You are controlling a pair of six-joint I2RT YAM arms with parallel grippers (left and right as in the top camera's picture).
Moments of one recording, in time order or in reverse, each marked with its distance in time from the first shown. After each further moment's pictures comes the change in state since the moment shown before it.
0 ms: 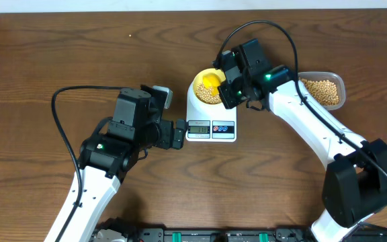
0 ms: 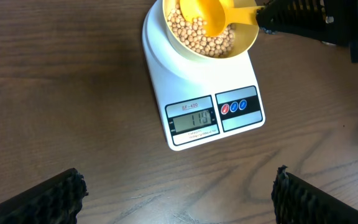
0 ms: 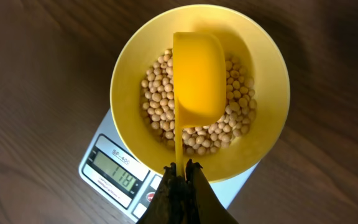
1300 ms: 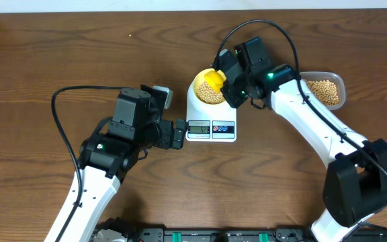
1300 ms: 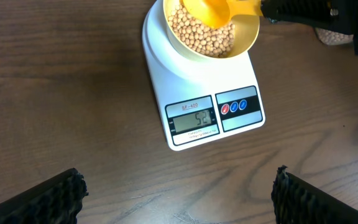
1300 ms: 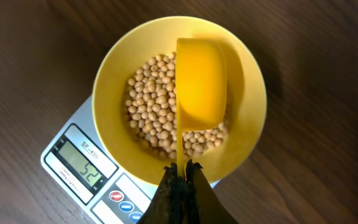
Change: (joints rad) left arm 0.000 0.000 0.000 0.000 0.000 0.000; right arm -0.014 0.000 0.002 0.017 0.031 -0.233
